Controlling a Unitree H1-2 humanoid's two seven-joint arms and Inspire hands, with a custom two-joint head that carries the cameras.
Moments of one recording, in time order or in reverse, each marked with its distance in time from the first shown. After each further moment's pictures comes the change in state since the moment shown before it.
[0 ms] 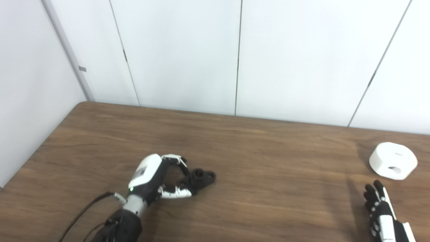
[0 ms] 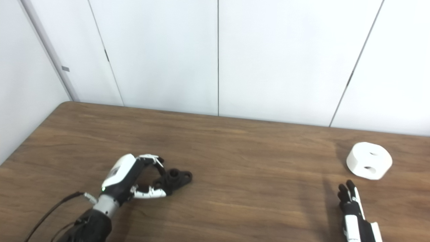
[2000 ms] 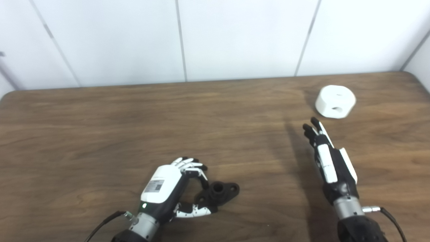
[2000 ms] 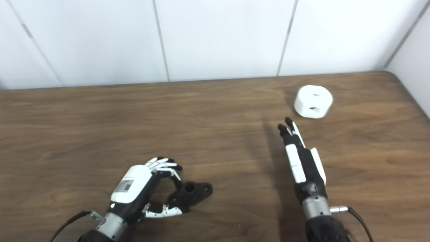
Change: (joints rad) left arm 0.120 -0.136 -0.197 -0.125 0.304 -0.118 -0.123; right arm -0.032 -0.005 0.035 -0.144 -0.057 0.195 -0.033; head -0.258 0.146
